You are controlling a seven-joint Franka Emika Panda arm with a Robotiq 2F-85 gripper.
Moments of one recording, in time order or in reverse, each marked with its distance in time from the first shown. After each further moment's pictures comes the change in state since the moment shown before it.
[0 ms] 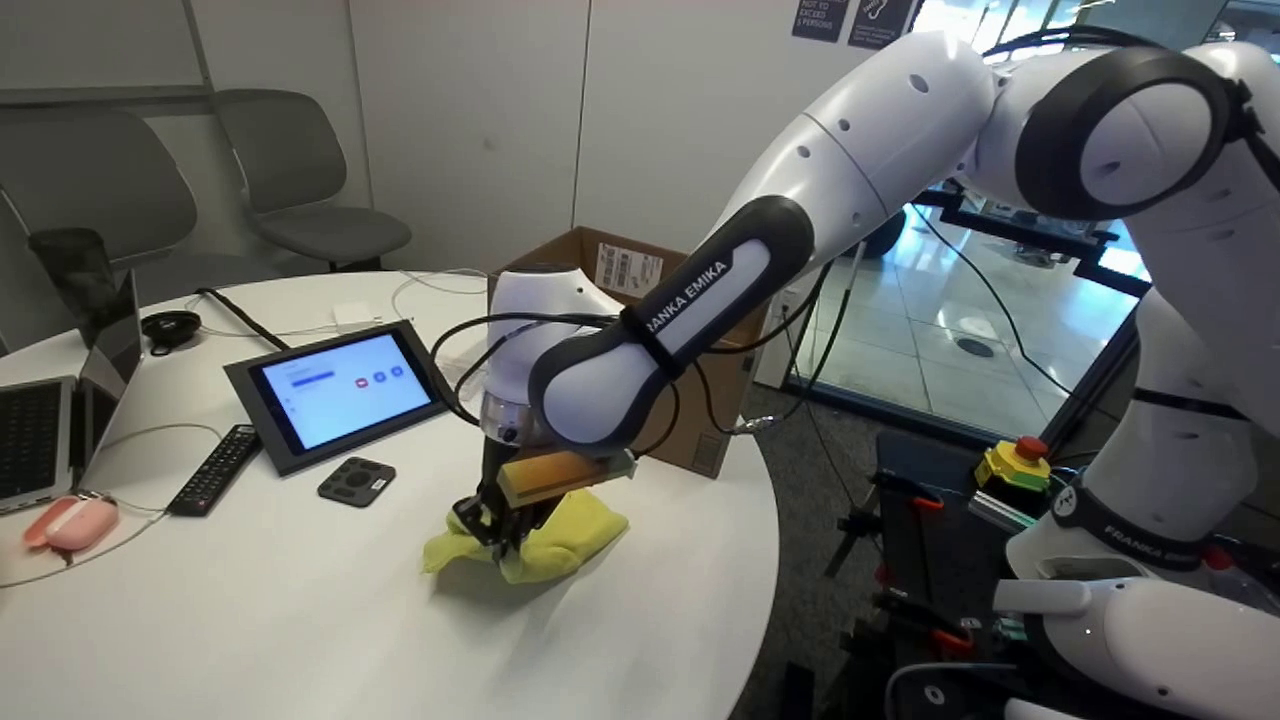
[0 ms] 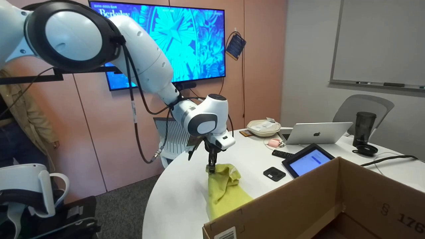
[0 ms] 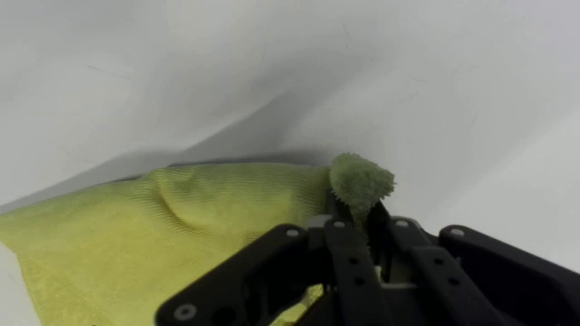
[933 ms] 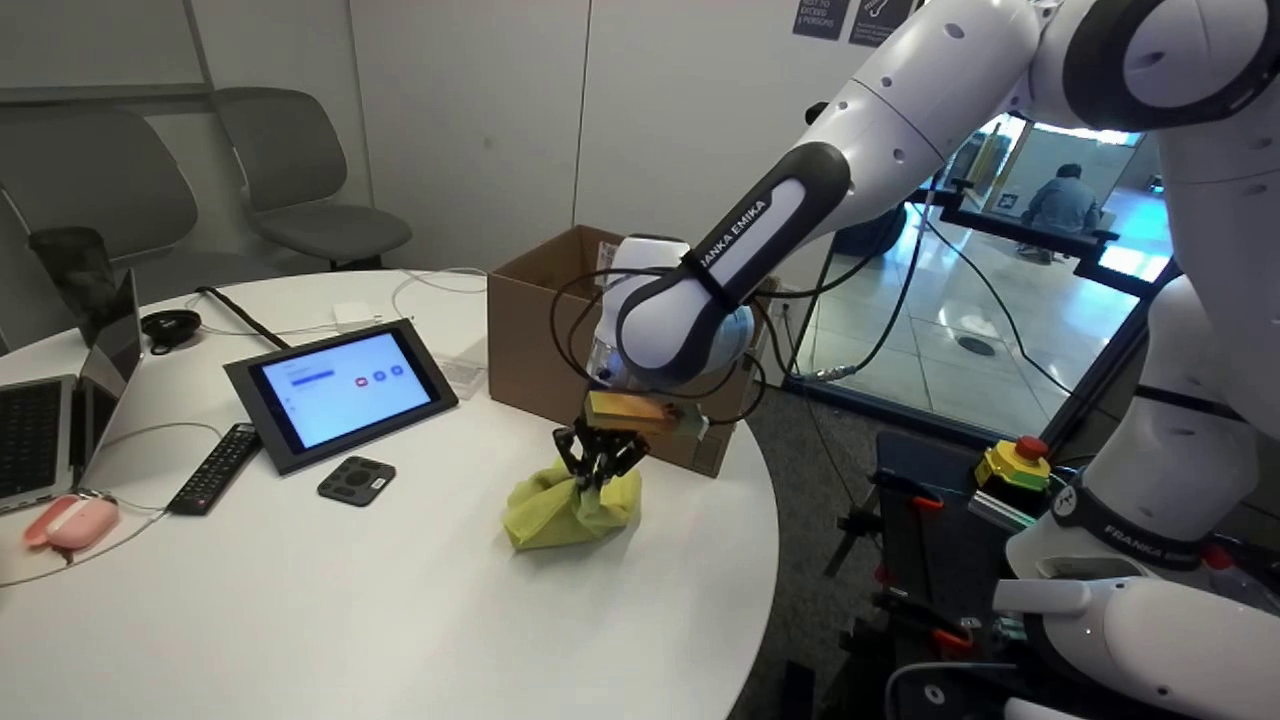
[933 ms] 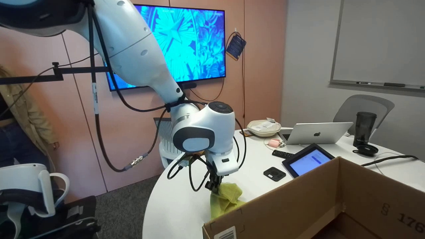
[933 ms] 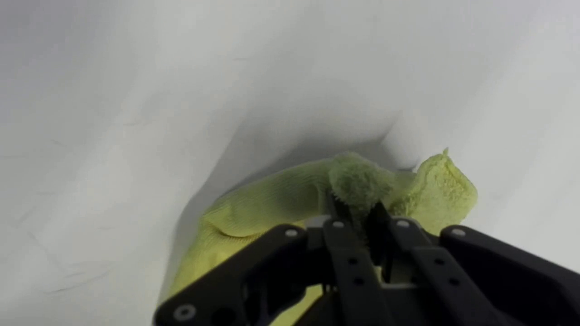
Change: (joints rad) arm -0.154 -0.204 -0.021 -0.376 0.232 0.173 0.001
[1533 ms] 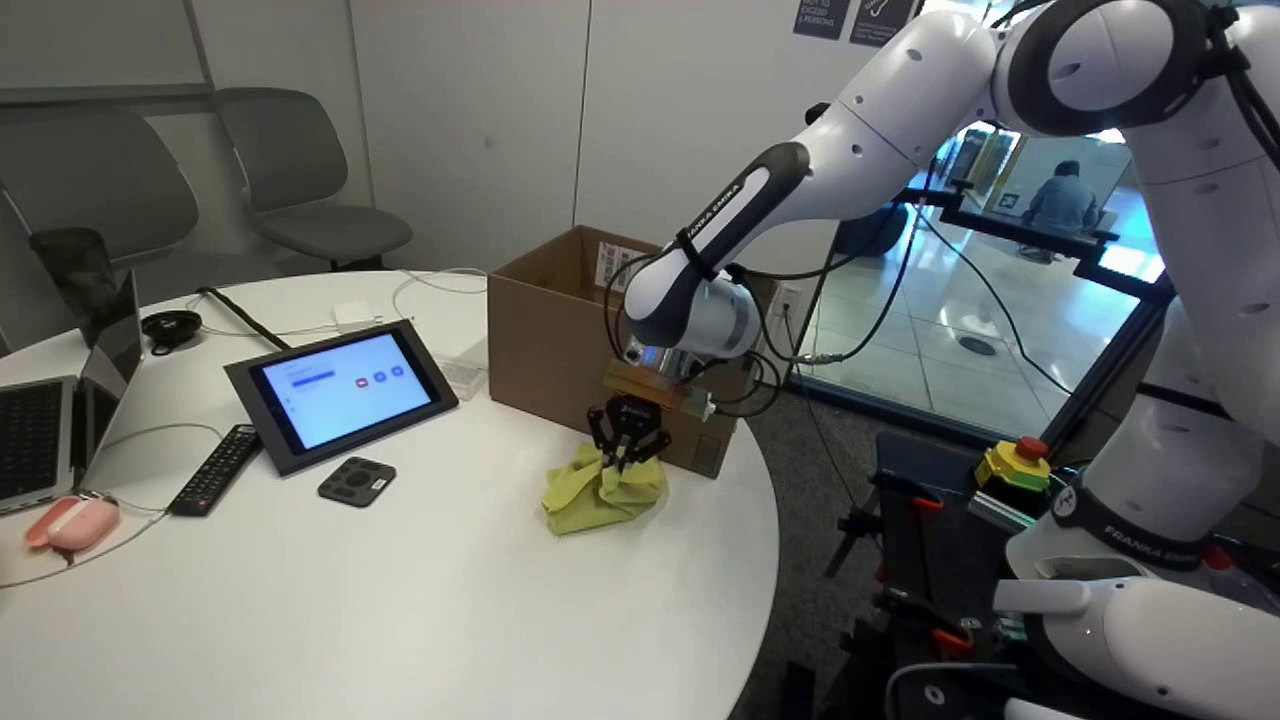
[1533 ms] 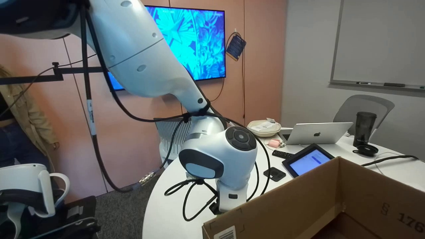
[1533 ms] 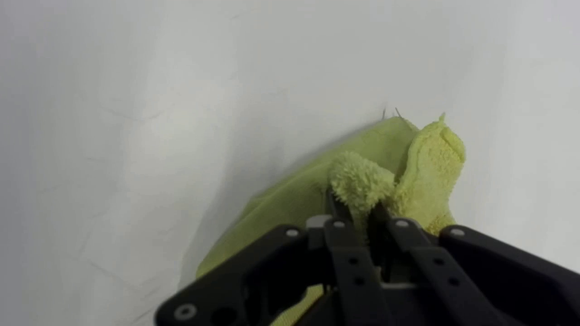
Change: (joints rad) arm -0.185 0.044 0.036 -0.003 0.283 -0.032 -0.050
